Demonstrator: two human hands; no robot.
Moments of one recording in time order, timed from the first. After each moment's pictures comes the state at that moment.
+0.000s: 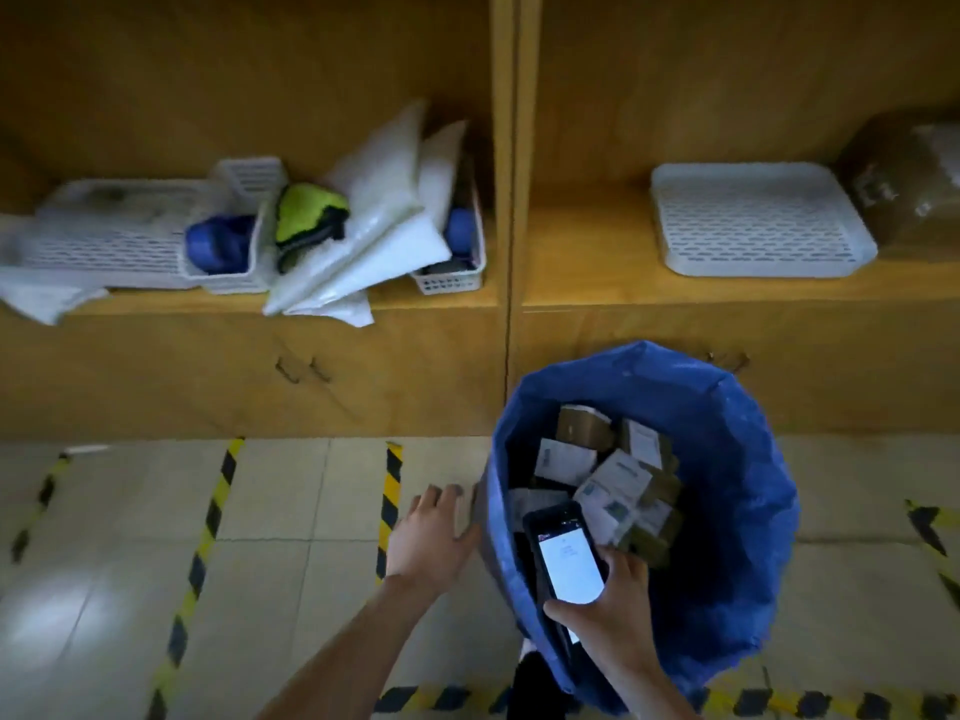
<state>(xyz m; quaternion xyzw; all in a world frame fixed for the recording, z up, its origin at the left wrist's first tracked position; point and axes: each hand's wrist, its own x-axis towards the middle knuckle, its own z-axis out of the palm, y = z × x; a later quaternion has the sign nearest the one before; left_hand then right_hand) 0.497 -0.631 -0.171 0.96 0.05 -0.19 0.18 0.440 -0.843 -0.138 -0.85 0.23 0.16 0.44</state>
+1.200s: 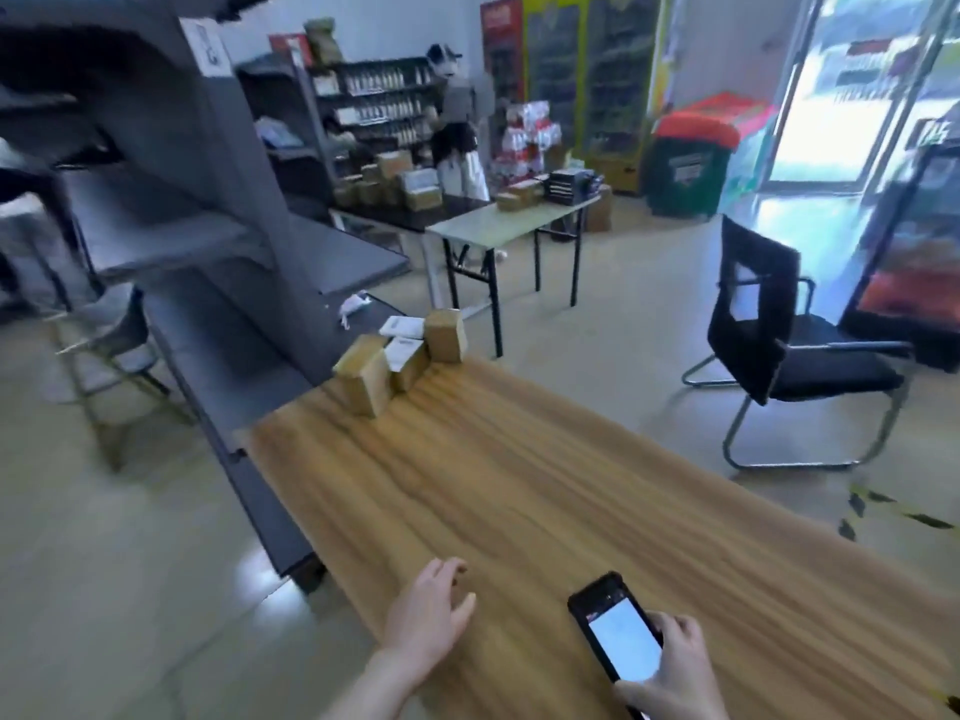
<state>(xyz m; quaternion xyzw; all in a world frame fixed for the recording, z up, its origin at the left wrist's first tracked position) -0.374 -0.311 -0.016 0.38 0.90 0.19 0.12 -0.140 -0.141 -0.005 -0.48 -0.77 0.42 0.04</state>
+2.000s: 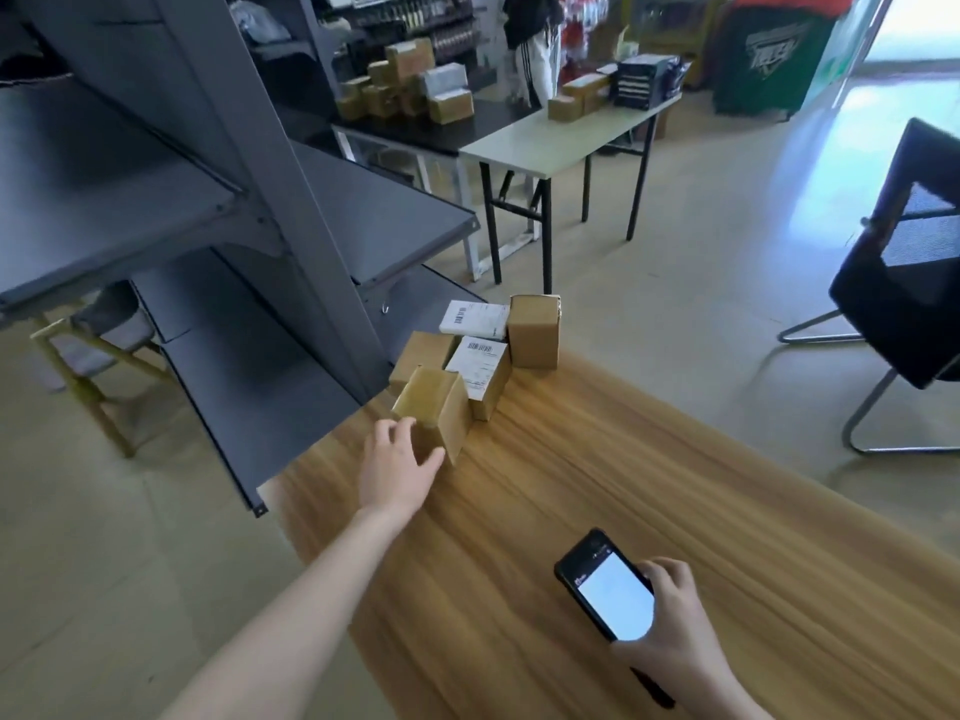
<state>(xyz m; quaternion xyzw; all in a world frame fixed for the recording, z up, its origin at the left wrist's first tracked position) -0.817 -0.235 0.003 0.26 0.95 0.18 0.00 -0.506 -0.105 -0.028 -0.42 -0.81 0.41 0.01</state>
